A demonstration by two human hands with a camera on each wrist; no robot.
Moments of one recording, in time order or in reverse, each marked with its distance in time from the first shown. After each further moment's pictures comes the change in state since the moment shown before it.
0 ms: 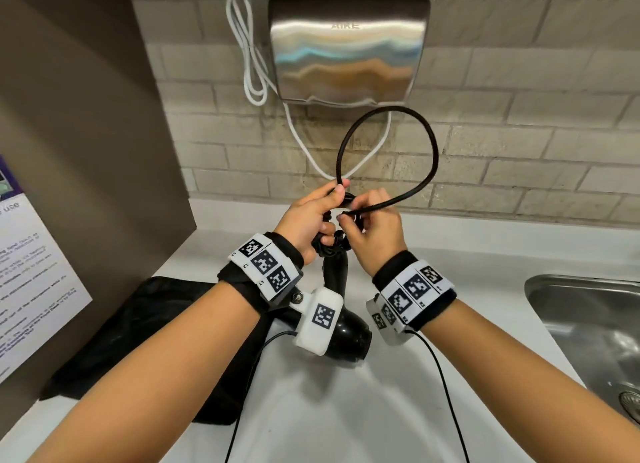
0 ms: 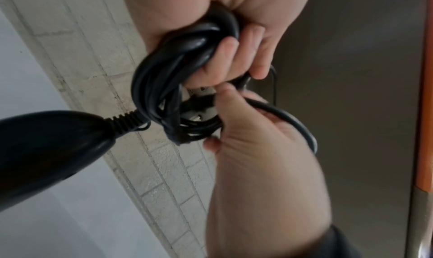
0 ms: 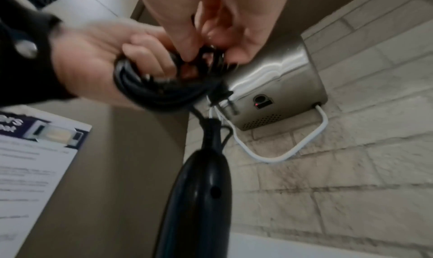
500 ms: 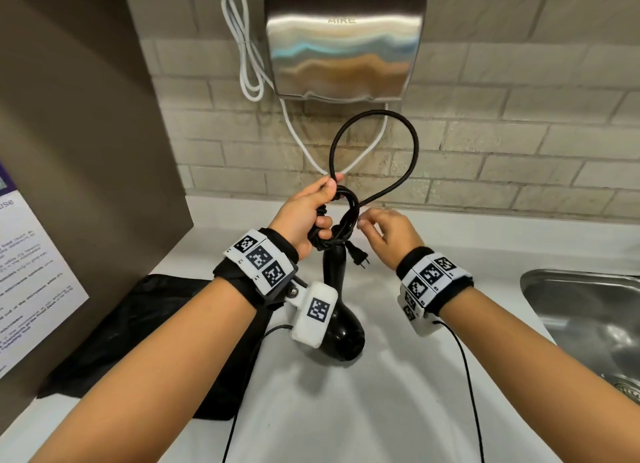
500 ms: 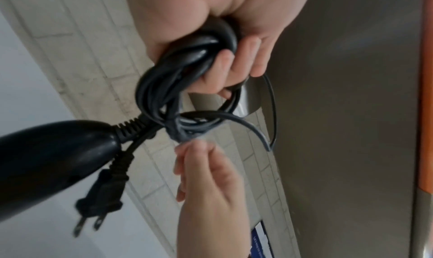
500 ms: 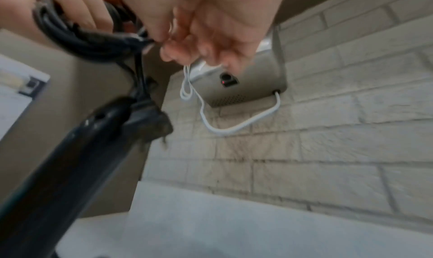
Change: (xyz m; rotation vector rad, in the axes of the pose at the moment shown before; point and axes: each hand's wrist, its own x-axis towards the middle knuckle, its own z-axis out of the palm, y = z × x) left_hand 0.002 -0.001 -0.003 -0.037 -0.024 0.005; right_hand 0.002 0.046 -0.029 -0.294 -0.327 -0.004
